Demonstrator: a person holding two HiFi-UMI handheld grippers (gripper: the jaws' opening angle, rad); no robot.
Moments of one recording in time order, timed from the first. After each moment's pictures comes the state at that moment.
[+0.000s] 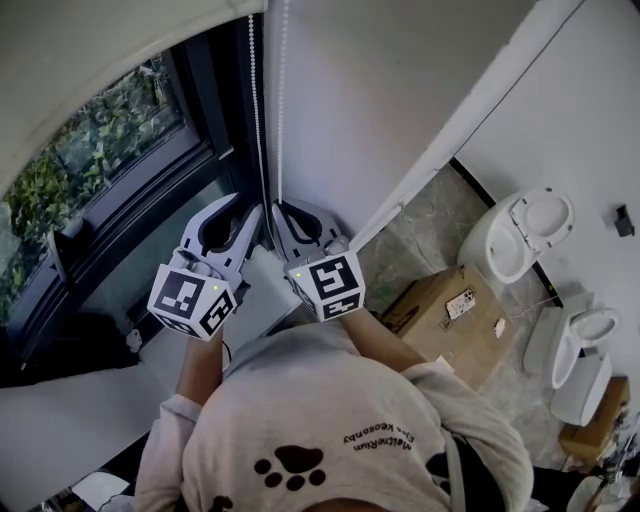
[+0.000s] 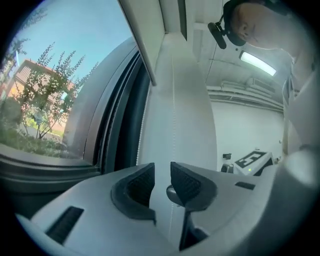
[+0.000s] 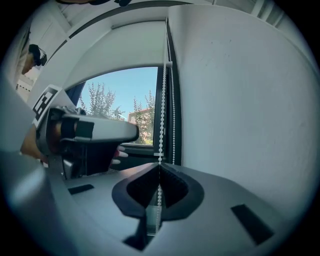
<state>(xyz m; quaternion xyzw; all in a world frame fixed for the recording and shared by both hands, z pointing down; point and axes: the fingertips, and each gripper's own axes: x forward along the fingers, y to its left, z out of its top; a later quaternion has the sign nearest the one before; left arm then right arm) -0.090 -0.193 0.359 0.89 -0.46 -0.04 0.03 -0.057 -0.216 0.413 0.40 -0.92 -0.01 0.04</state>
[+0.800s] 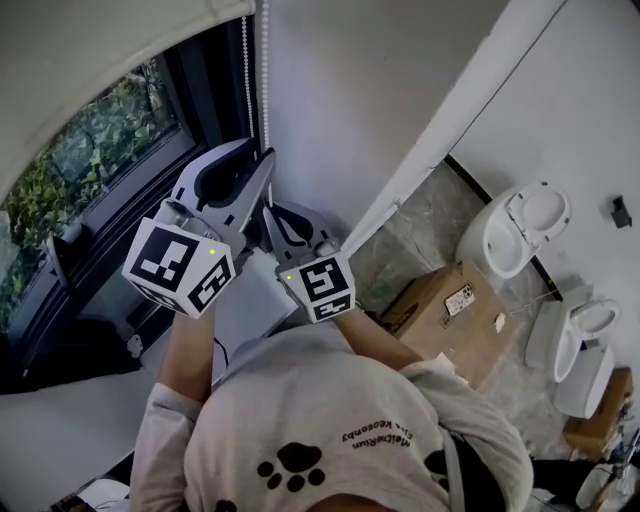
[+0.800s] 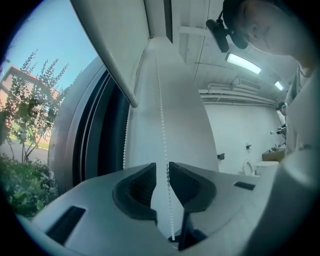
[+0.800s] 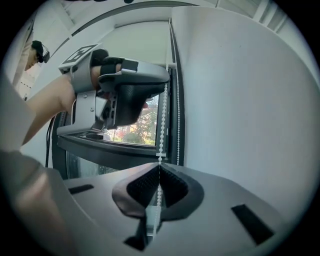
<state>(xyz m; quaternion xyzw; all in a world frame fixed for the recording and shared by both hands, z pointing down) -0.060 -0.213 0.262 0.91 -0.42 -0.03 -0.04 -0.065 -0.211 0.411 0.40 -0.92 -0.02 0.04</state>
